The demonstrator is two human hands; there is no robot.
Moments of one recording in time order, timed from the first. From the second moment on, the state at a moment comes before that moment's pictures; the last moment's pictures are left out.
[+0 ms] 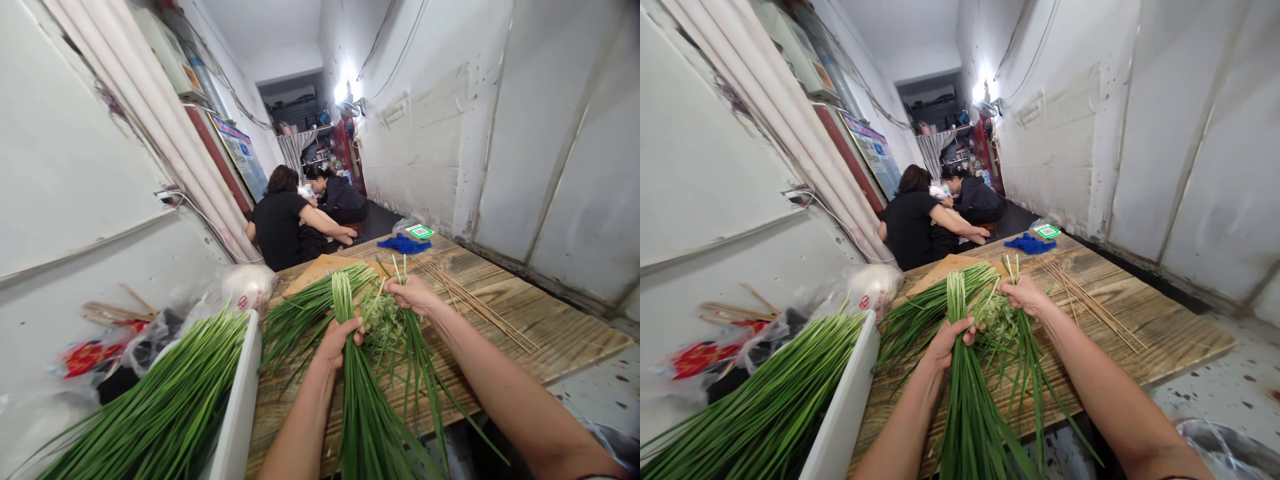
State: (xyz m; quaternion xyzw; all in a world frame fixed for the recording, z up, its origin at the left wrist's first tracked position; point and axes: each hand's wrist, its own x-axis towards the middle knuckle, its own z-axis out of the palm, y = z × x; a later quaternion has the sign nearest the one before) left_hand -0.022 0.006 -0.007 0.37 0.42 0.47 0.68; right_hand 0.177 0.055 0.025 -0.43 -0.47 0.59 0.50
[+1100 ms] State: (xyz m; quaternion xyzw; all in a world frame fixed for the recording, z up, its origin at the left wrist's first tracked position) left_hand -0.039 0.016 -0.010 0.27 0.29 0.42 0.82; right_hand 0.185 0.055 0.028 -0.41 -0.50 0.59 0.48
